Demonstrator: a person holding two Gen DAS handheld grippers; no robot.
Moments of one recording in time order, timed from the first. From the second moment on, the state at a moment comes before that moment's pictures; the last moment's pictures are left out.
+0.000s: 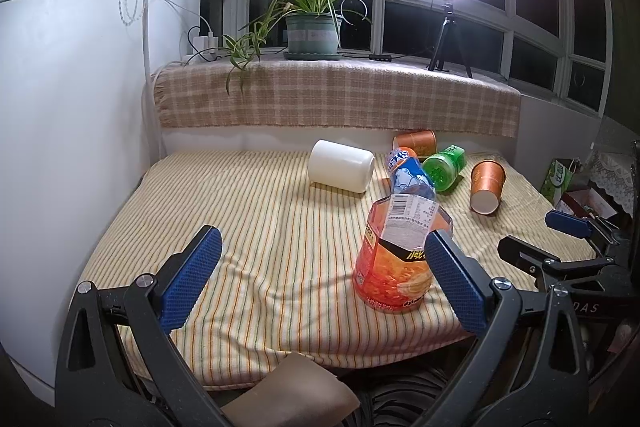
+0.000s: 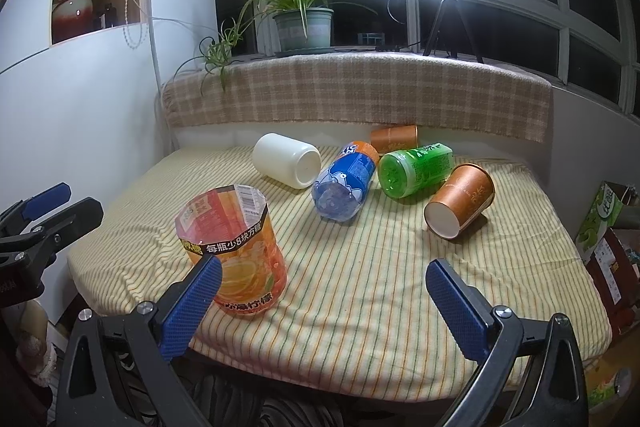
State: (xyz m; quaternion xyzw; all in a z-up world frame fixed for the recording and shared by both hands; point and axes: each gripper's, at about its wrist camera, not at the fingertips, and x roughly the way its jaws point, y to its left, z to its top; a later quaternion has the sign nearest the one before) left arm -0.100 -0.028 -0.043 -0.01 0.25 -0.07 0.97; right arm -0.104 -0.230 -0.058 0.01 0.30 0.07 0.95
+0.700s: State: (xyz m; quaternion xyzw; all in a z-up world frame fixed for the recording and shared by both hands) left arm -0.096 -0.013 -0.041 -0.02 0.25 -0.07 0.97; right arm -0.100 -0.226 -0.062 0.01 0.30 0.07 0.95
